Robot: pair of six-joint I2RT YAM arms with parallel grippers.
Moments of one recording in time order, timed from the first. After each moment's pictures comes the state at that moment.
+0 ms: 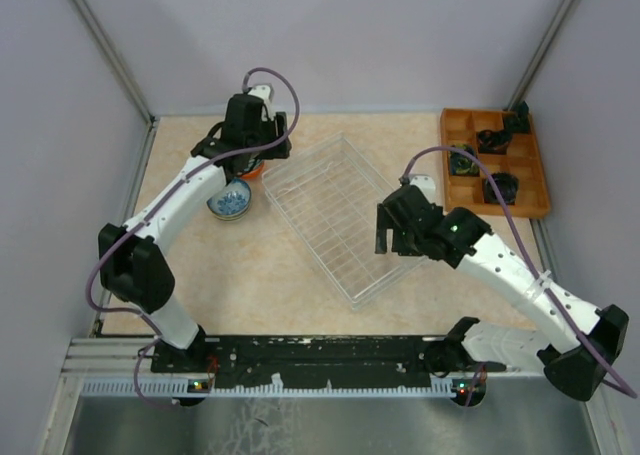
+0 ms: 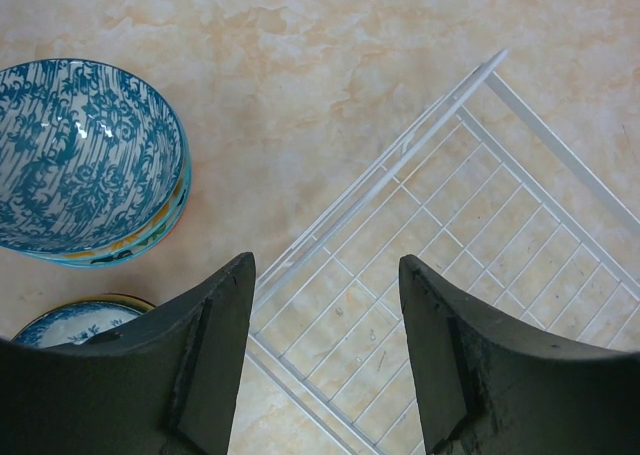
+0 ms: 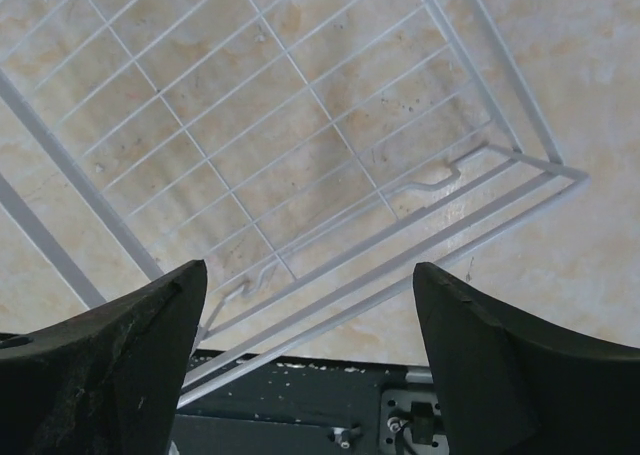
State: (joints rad) left arm -0.45 1.67 1.53 -0.41 -0.13 -0.27; right arm 0.76 1.07 1.10 -1.01 0.36 0.66
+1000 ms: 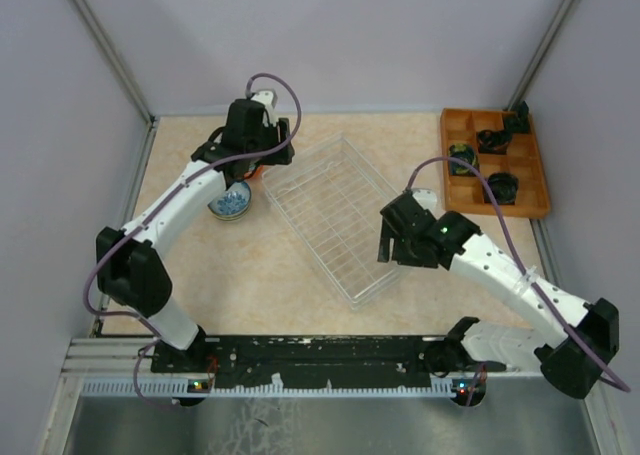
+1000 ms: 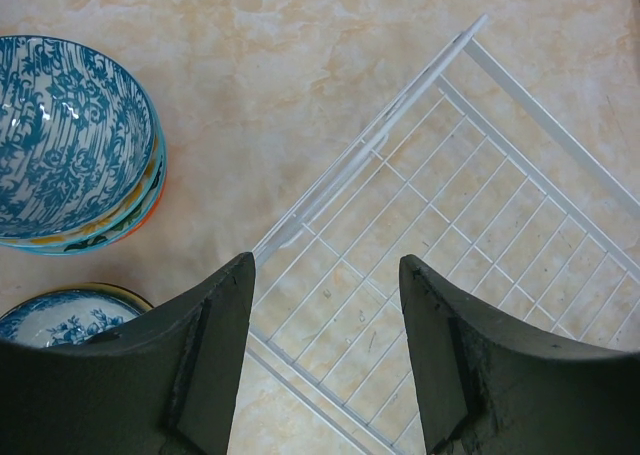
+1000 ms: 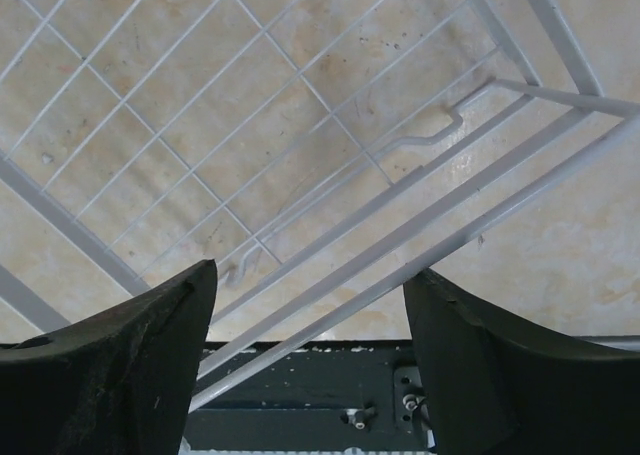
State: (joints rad) left arm -0.46 1.65 1.49 -0.40 -0.10 -0.26; right arm 0.74 1.08 0.99 -1.02 0.32 0.79
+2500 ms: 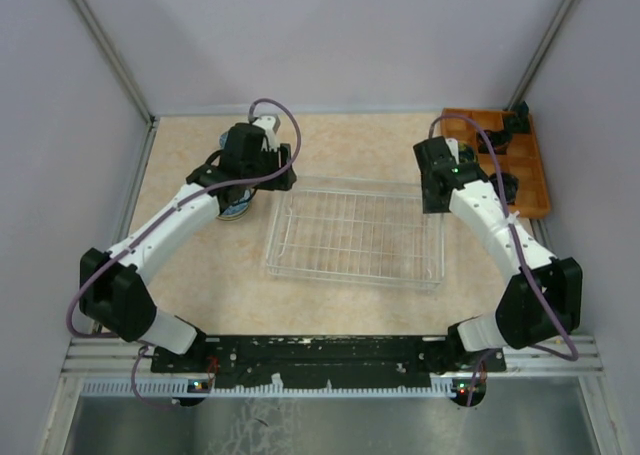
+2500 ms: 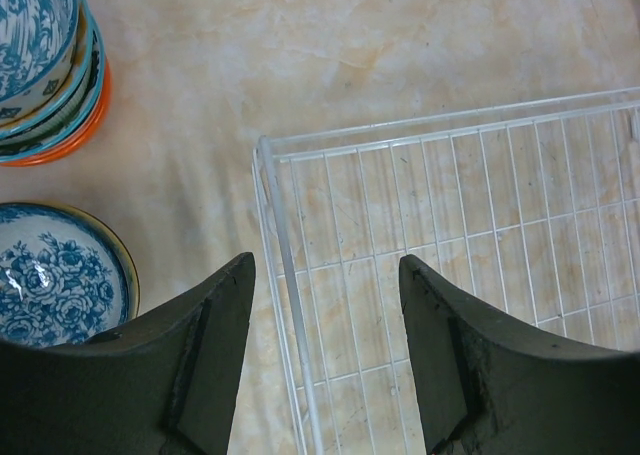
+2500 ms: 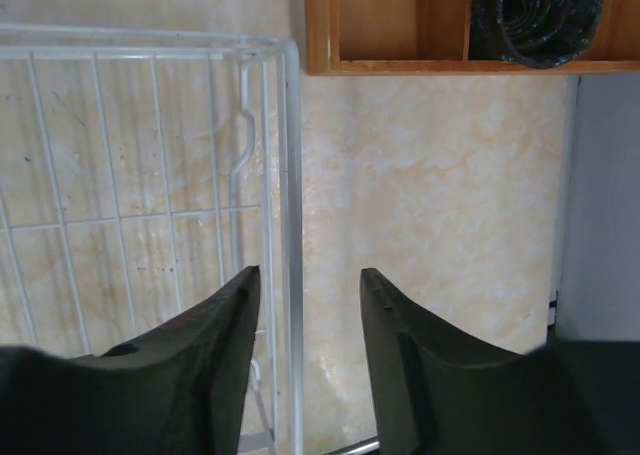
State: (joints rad) left arm -0.52 1.49 1.29 -0.41 -0.06 -0.28; right arm 0.30 1.40 1.20 -0.90 0.47 0.23
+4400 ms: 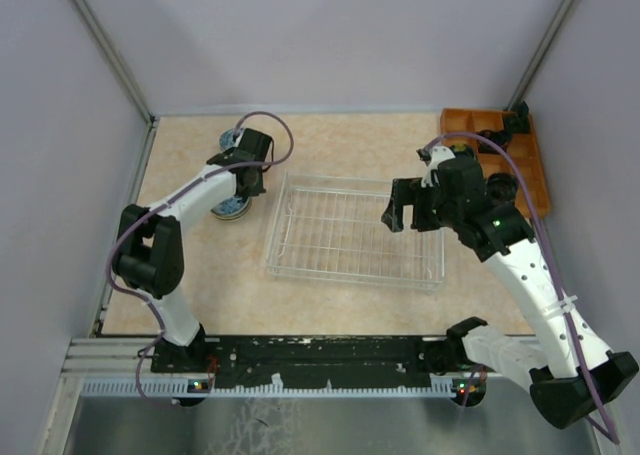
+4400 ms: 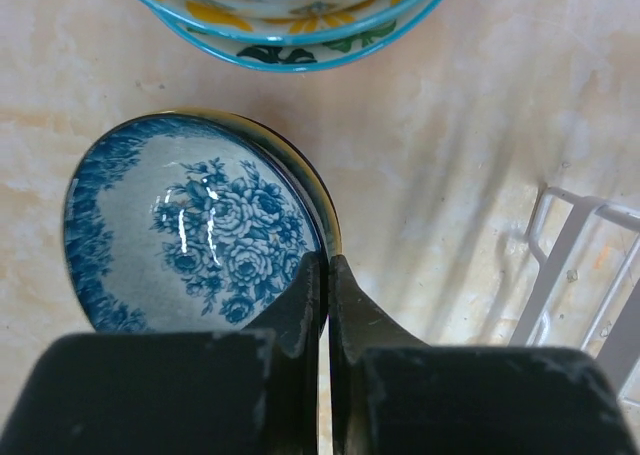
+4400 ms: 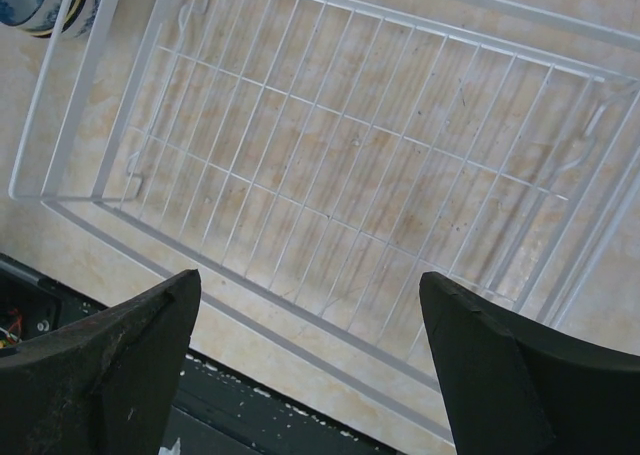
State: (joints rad) left arm -0.40 1.78 1.33 -0.56 -0.44 -0.39; right arm 0.42 0.98 1.13 -0.83 -0.11 0.30
